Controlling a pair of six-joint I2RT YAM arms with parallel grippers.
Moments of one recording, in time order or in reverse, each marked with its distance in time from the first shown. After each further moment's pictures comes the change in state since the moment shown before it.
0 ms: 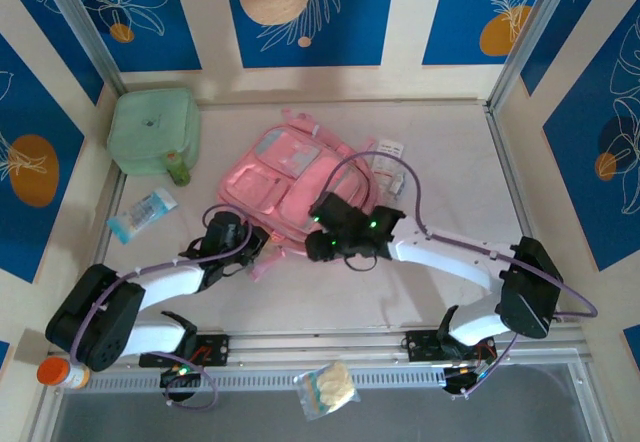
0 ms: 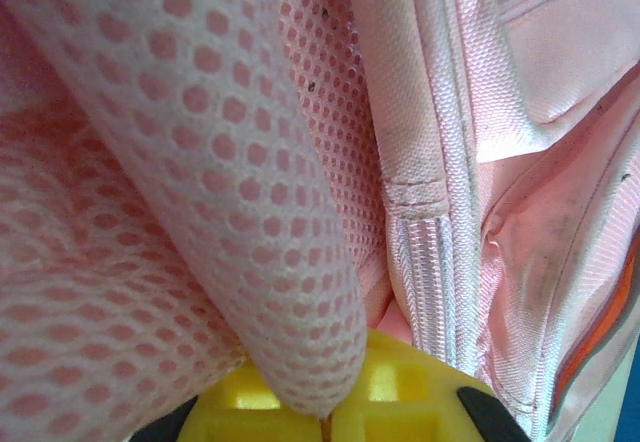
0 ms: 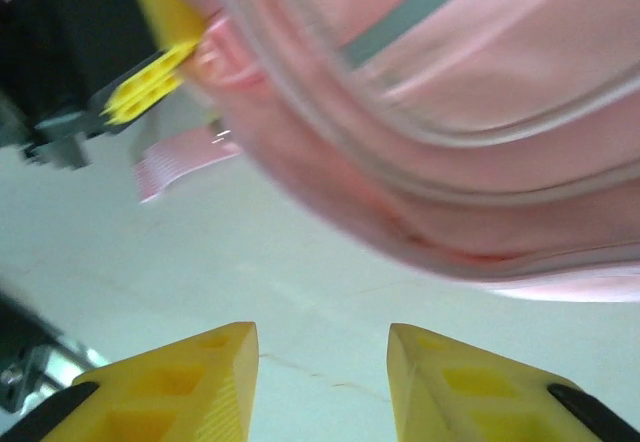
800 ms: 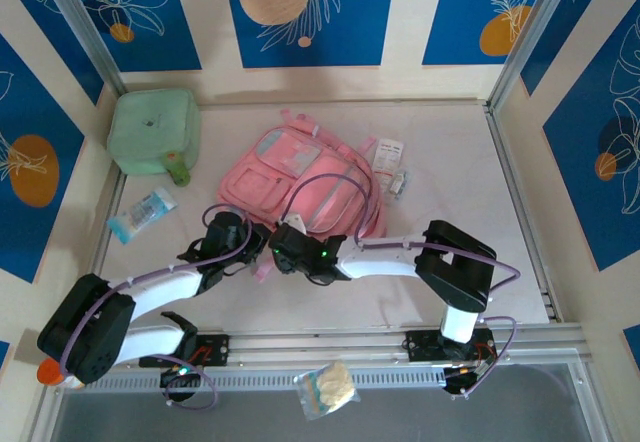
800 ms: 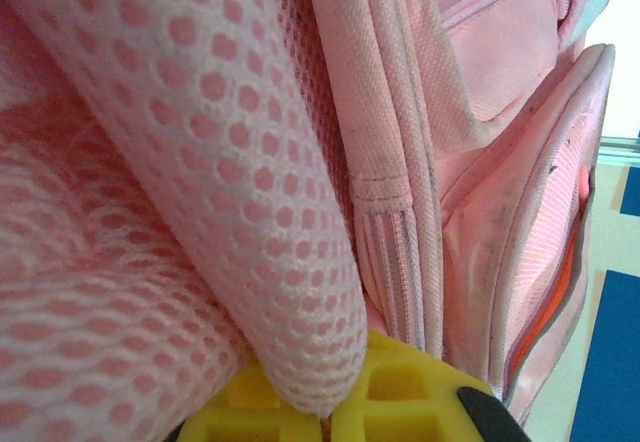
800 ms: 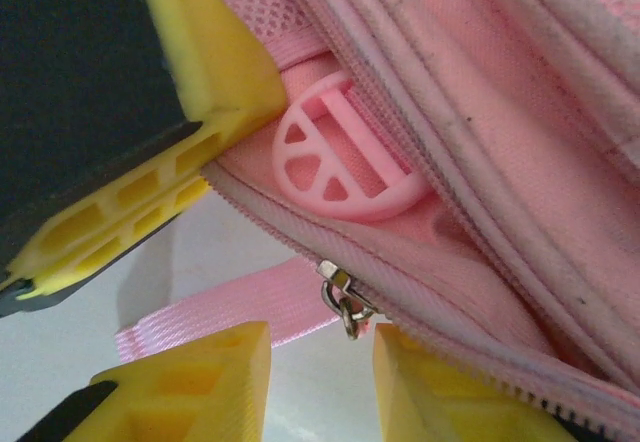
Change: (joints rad) left arm -0.035 -0.063 0.009 -0.014 -0.035 -0.050; right arm 0.127 0.334 -0.052 0.511 0.273 -0.005
